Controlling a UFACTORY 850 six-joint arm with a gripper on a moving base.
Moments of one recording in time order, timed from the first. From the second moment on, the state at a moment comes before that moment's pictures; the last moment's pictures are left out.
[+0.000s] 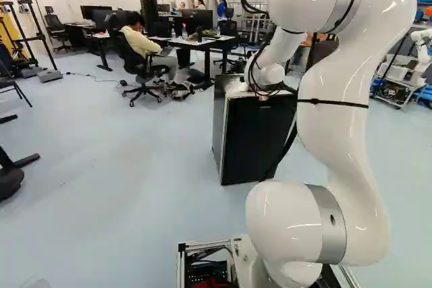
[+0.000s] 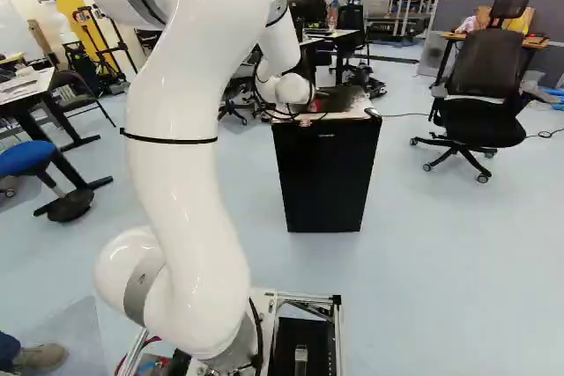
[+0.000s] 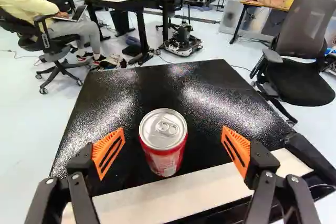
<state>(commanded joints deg) -14.7 -27.6 -62.6 -6.1 30.2 2.8</state>
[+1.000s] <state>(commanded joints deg) -14.7 -26.3 -62.5 -6.1 30.2 2.8</state>
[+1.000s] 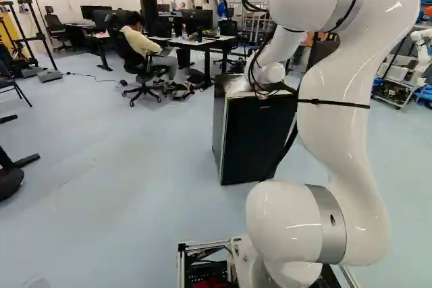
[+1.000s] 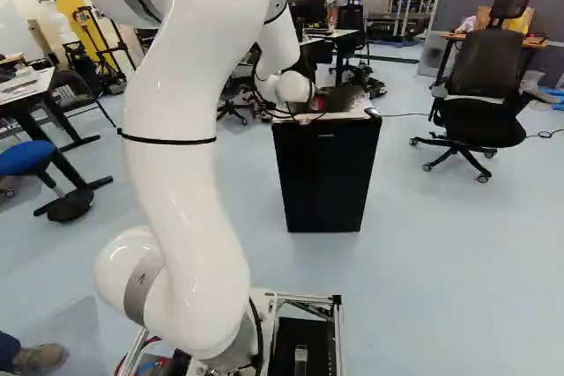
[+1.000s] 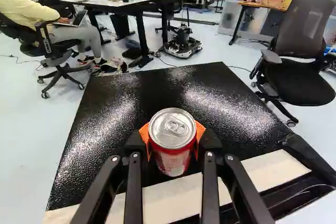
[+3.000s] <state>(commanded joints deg) -10.0 -11.3 -43.9 -4.2 36.6 1.9</state>
